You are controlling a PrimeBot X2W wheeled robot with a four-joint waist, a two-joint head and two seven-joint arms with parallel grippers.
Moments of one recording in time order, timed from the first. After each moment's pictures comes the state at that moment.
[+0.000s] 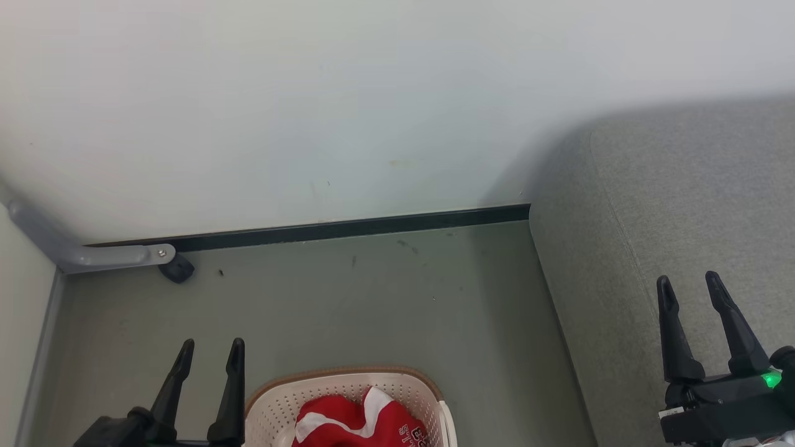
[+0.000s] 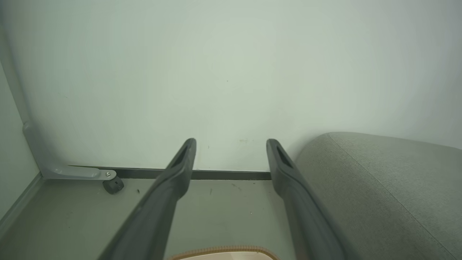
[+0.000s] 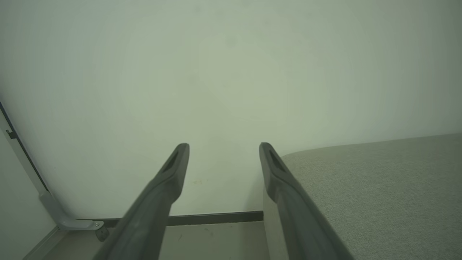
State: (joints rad) left arm -0.03 0.29 -0.30 0.01 -0.62 0.09 -0.25; right arm -0.12 -0.24 0.10 0.05 0.36 0.08 -0.26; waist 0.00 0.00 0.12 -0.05
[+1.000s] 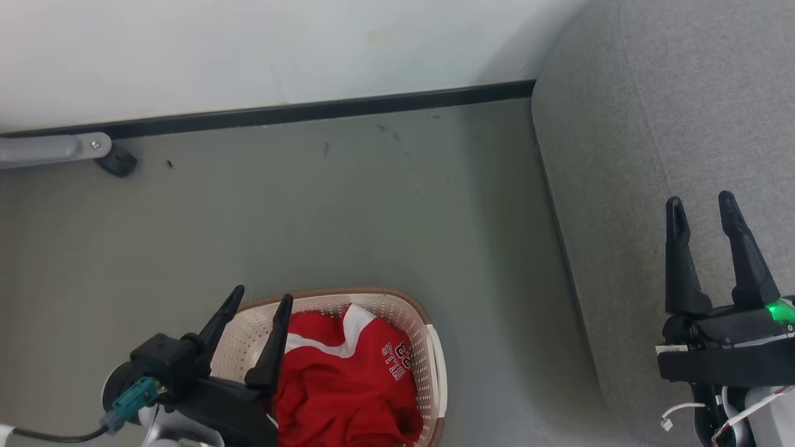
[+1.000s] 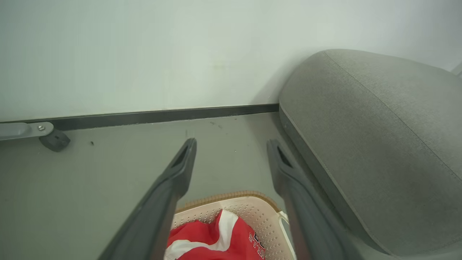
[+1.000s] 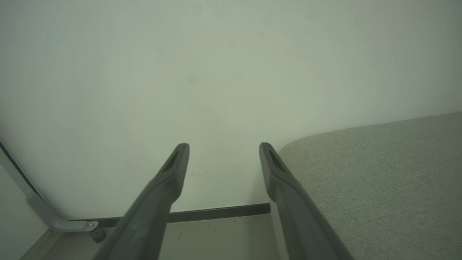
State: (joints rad) left arm -0.25 0.31 -0.40 0.11 -0.59 0.01 -0.12; right arm -0.25 -0.21 0.10 -0.05 0.37 0.07 -0.25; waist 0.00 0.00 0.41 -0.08
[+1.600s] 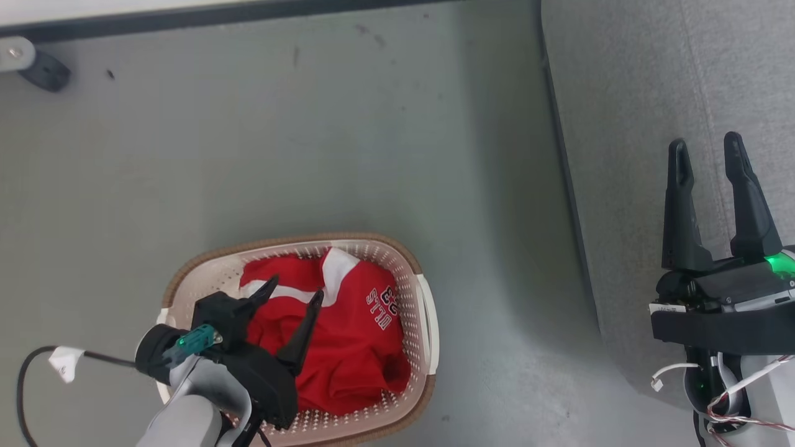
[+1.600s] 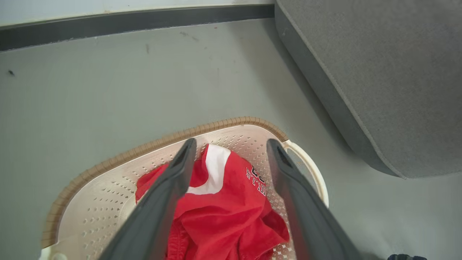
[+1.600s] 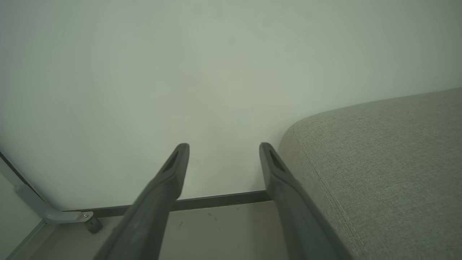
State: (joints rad) left arm -0.44 0.28 -0.52 0.36 -0.53 -0.06 -0.02; right arm -0.37 -0.18 0.11 -0.10 0.38 0.07 -0.25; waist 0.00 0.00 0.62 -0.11
